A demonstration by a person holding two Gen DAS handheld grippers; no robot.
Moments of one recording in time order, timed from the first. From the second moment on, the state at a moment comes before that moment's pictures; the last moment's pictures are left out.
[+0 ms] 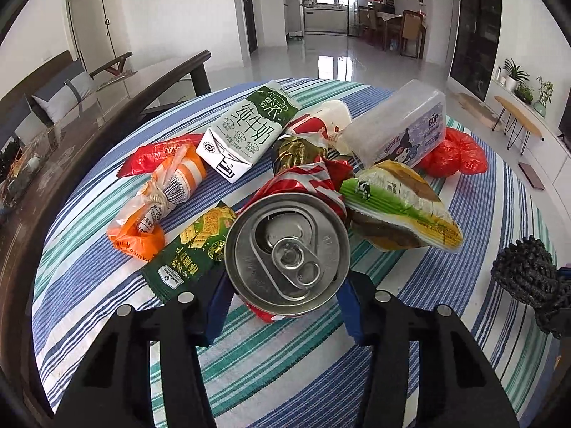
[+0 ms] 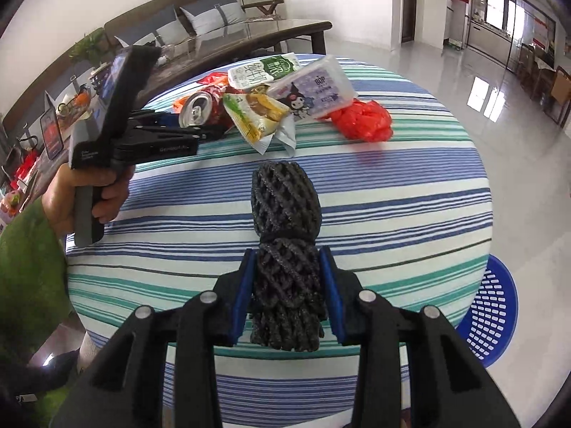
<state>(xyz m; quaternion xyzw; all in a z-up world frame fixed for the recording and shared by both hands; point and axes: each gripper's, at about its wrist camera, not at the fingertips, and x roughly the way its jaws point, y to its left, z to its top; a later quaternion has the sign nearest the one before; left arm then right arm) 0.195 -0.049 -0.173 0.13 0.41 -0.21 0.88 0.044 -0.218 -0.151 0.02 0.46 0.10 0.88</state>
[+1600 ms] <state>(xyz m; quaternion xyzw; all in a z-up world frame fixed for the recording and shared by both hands) 0.080 -0.126 -0.085 0.09 0.39 -0.34 0.85 0.028 -0.384 -0.121 0.12 0.44 0.00 0.89</state>
